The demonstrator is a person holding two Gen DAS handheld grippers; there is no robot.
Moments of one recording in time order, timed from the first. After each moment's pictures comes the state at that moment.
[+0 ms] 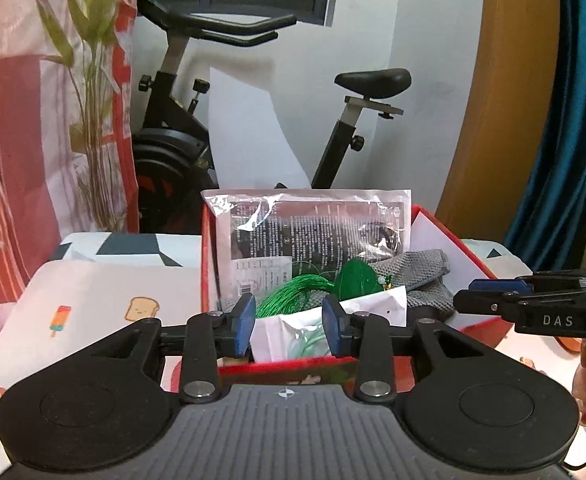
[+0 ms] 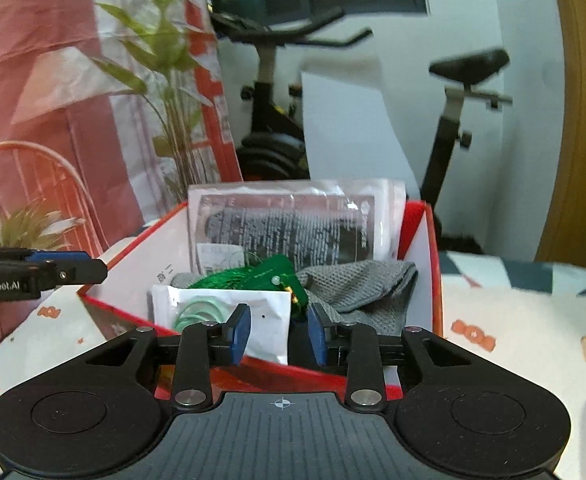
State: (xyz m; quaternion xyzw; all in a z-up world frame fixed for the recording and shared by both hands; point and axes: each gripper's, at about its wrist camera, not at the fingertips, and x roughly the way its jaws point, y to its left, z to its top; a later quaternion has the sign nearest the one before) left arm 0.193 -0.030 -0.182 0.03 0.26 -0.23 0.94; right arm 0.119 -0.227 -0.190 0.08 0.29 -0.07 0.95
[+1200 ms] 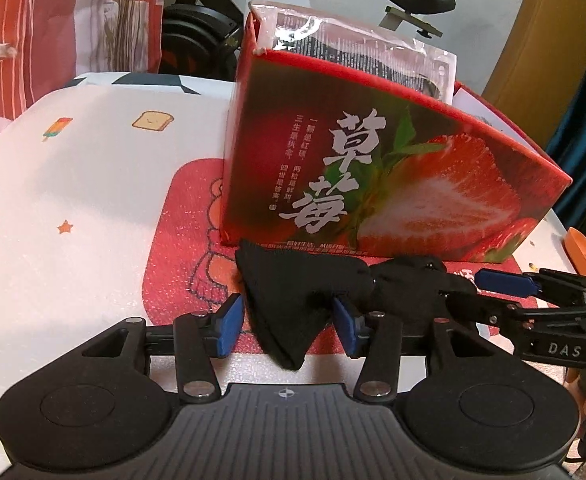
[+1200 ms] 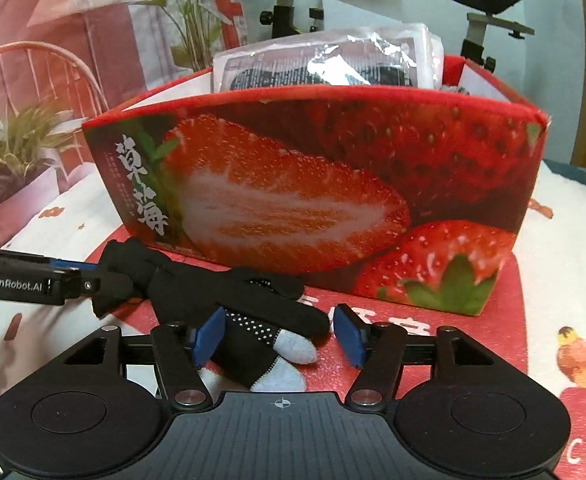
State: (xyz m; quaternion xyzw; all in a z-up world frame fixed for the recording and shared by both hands) left arm 0.168 0.002 -0.304 -0.02 0.39 -0.20 0.90; right arm 0.095 -0.183 -0.309 0.10 0.37 -0.04 0.92
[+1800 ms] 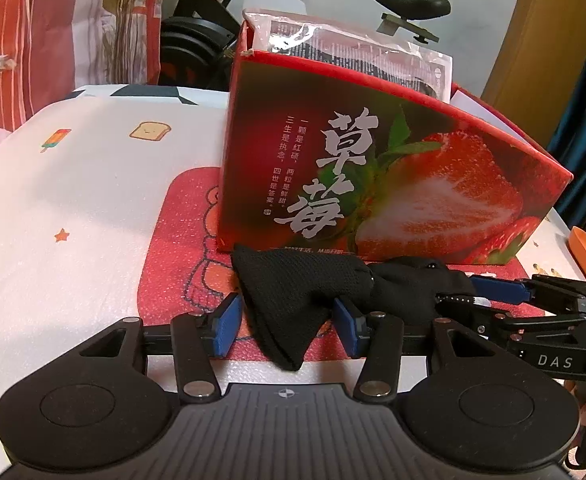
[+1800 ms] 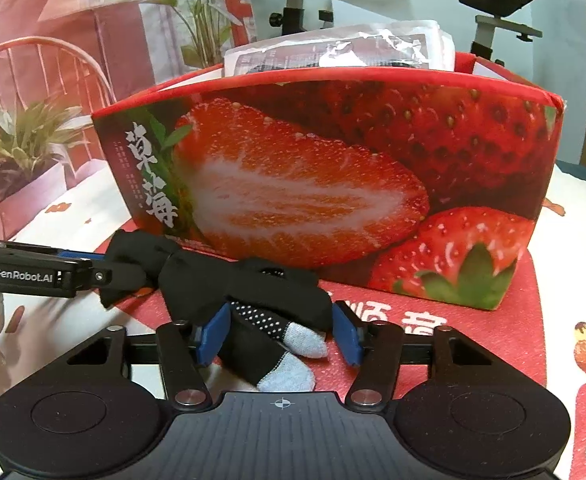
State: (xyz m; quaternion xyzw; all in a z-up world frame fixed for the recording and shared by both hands) left arm 0.166 -0.004 -0.307 -0.01 0.37 -0.20 0.91; right arm 0.091 -0.176 -0.316 0.10 0.36 -0.02 0.93
